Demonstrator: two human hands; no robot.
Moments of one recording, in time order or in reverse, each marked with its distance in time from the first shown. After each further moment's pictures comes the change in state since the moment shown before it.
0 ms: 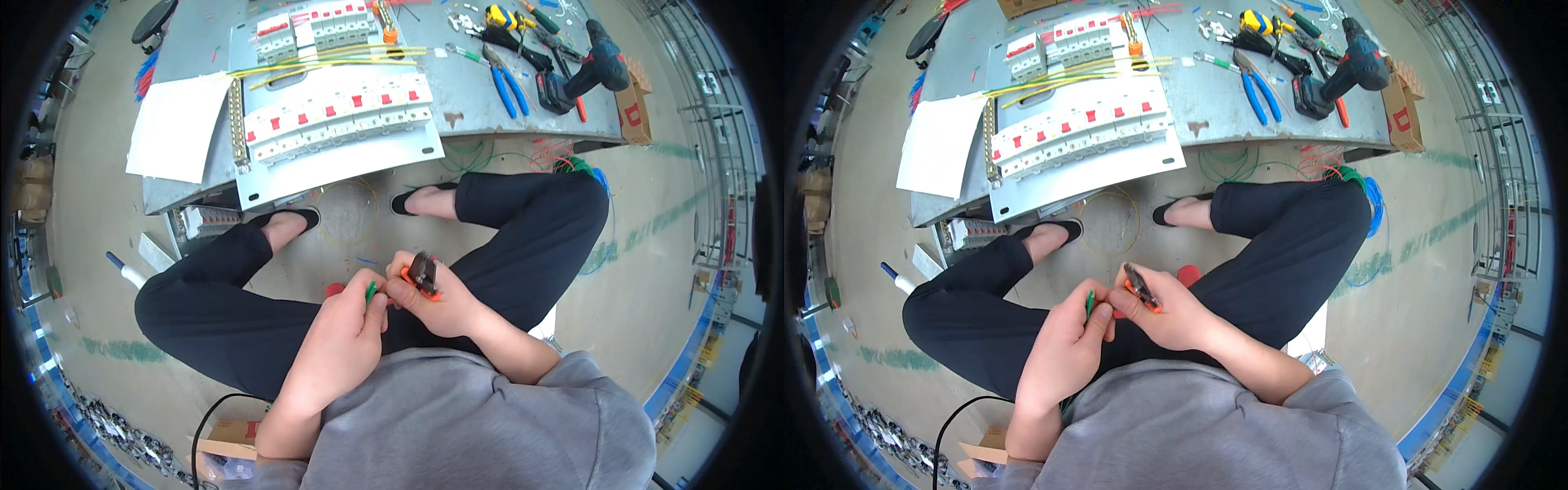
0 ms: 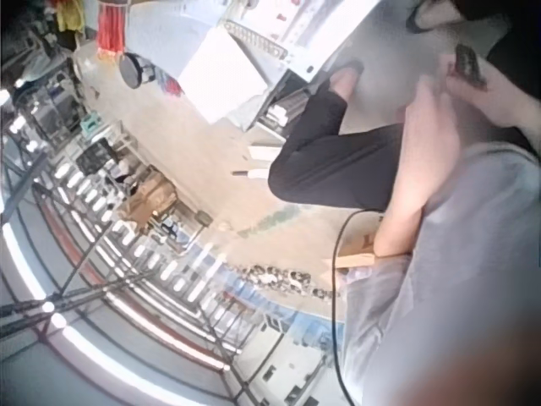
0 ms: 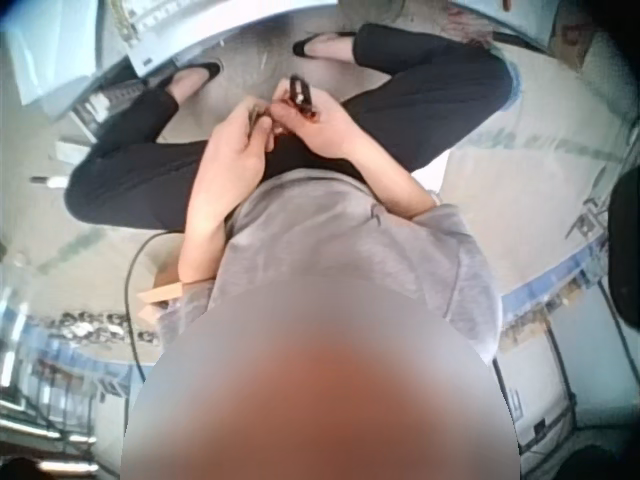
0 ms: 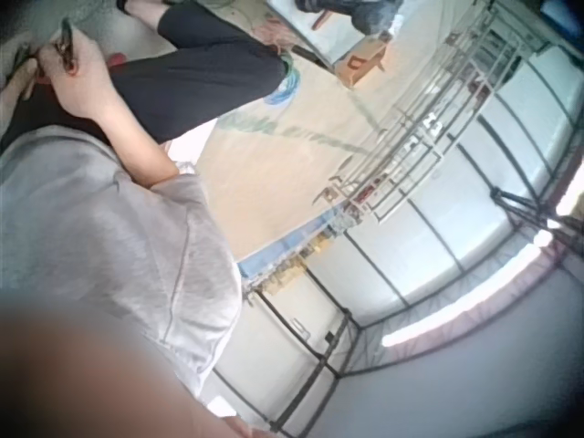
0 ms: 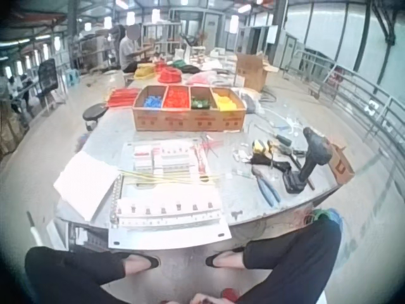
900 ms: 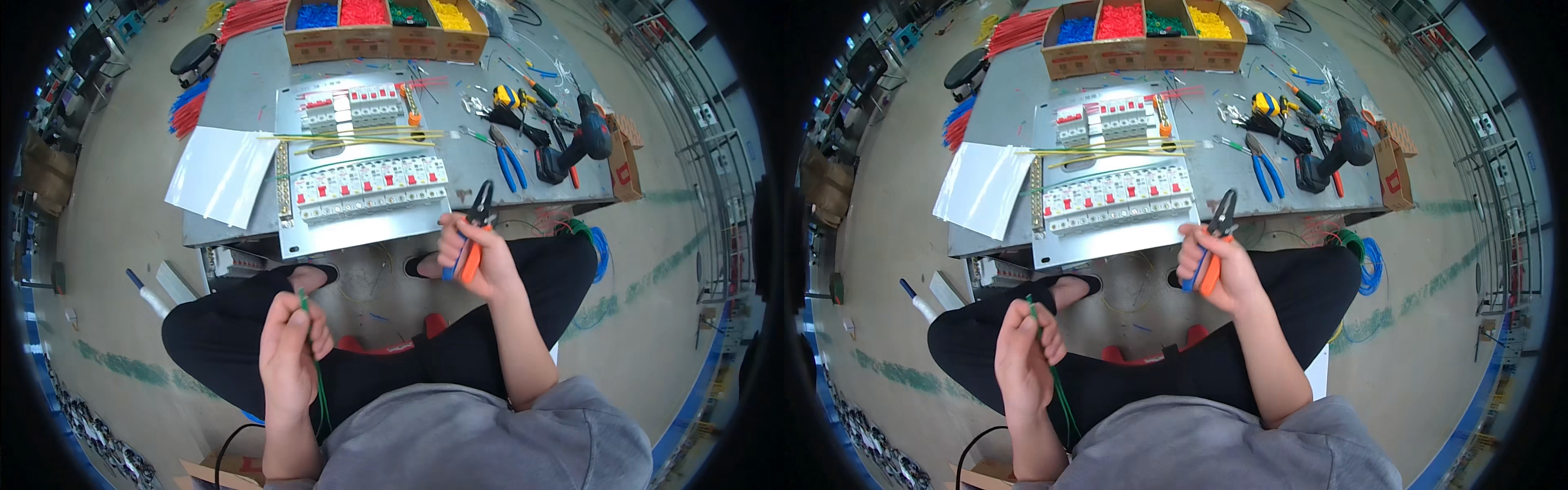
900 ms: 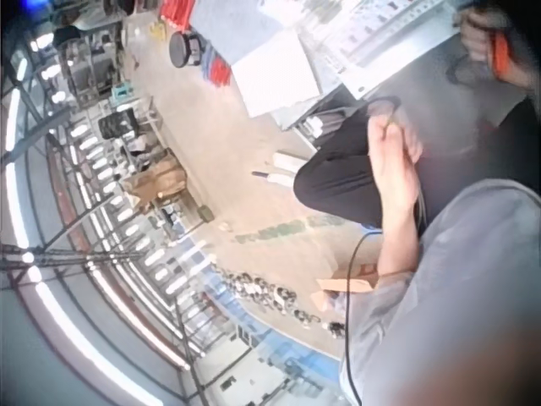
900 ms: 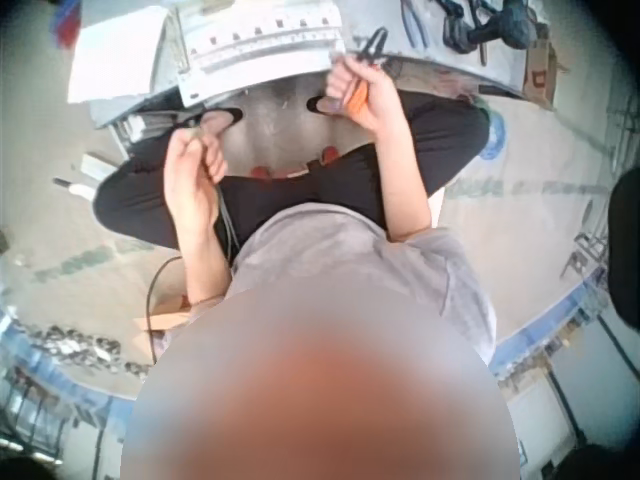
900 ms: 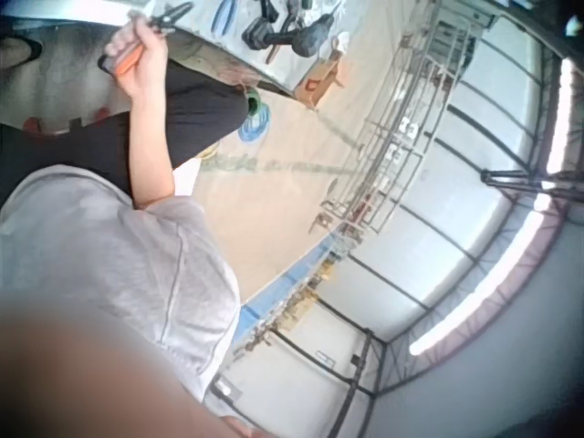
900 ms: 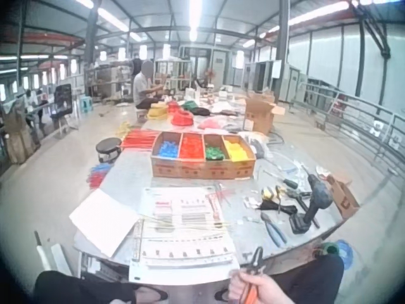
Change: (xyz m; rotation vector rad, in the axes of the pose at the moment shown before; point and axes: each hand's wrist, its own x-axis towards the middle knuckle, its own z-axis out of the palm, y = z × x) left_hand -0.023 0.000 -0.060 -0.852 0.338 0.267; right_hand 0.073 -0.038 -0.088 0.977 0.045 0.006
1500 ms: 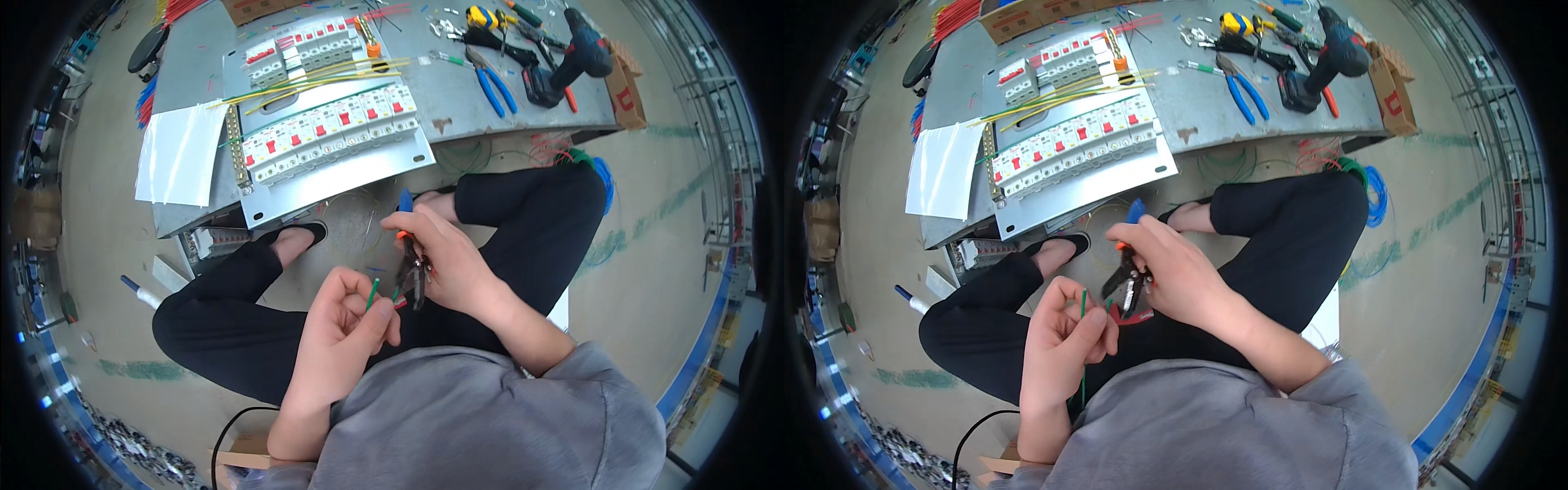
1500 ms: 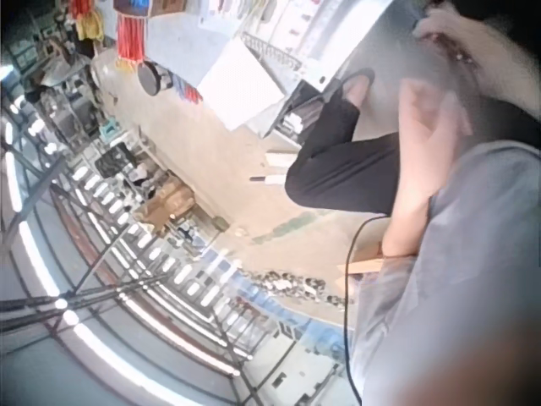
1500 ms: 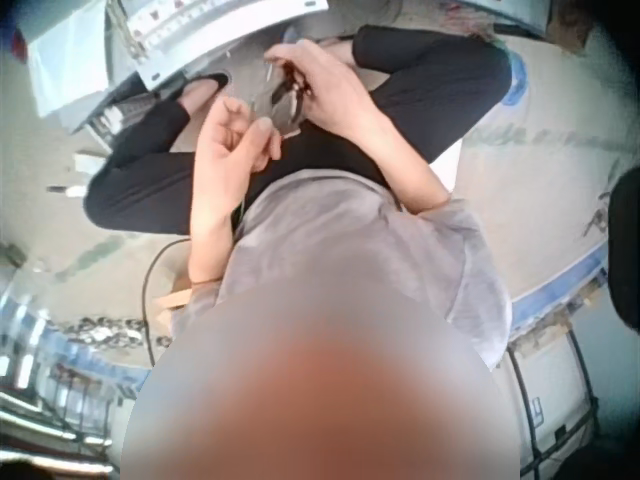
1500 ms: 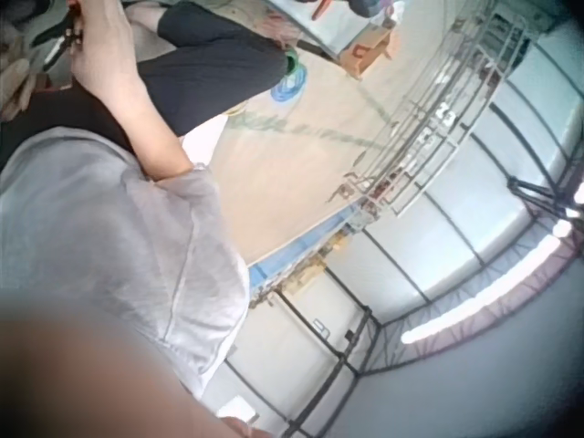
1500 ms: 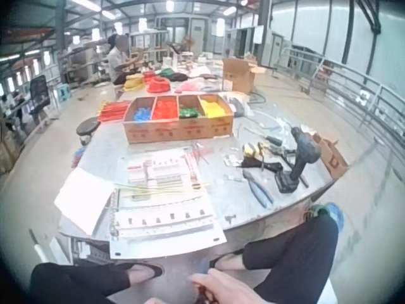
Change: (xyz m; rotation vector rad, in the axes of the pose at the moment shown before) left_hand -0.005 -0.035 0.052 0.189 -0.203 -0.410; right_hand -0.056 0.052 0.026 -1.653 -0.013 -0.498
